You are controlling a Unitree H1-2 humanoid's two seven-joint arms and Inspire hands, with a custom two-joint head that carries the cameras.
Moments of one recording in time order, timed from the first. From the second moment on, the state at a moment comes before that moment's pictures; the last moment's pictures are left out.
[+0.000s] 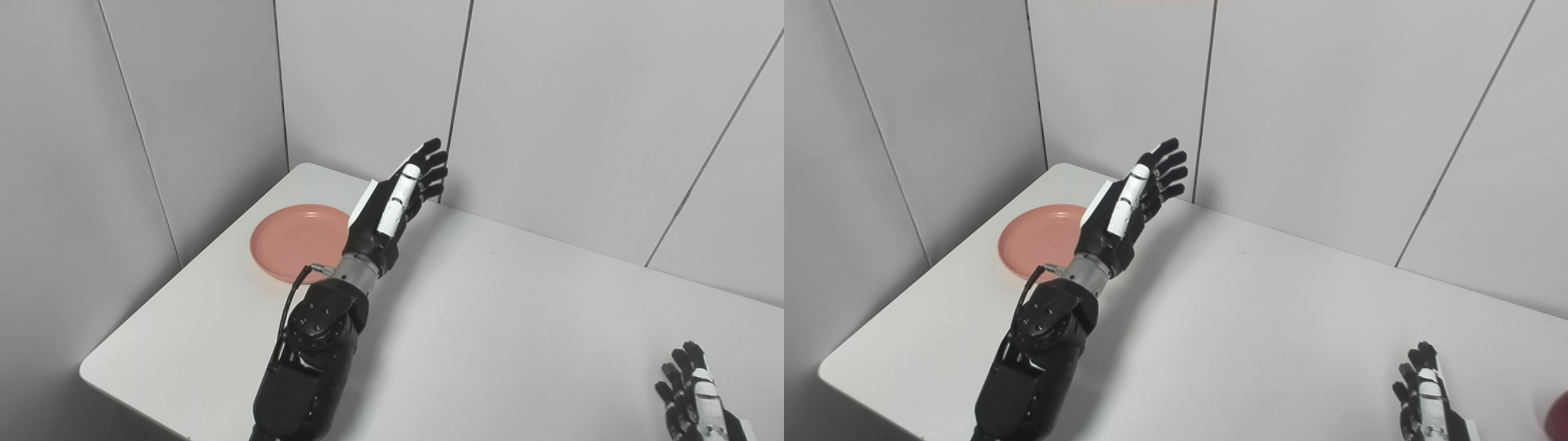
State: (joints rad) left arm -0.36 0.05 0.14 -0.27 -0.14 0.30 -0.02; right arm -0.04 -0.06 0.00 -0.29 0.14 0.33 0.10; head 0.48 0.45
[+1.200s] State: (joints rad) left arm -0.48 0.27 0.40 -0.09 -0.23 0.34 0.06; right arm -0.04 -0.08 0.00 -0.28 0.15 0.35 0.11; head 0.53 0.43
